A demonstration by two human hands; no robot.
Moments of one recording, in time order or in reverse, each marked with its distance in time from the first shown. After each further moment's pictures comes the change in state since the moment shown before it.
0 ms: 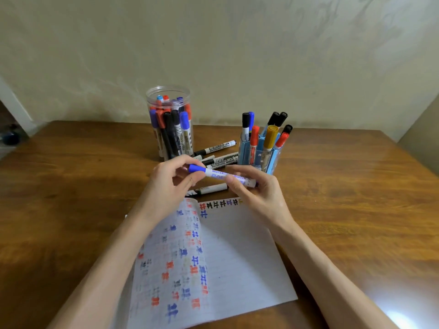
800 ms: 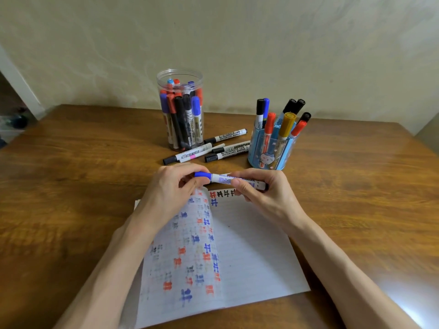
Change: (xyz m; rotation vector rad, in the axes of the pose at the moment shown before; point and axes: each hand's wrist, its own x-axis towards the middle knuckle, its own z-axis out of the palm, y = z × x) left_hand -0.023 -0.016 -0.001 0.200 0.005 0.034; right_hand -0.007 0.000 0.000 -0.043 -0.188 0.012
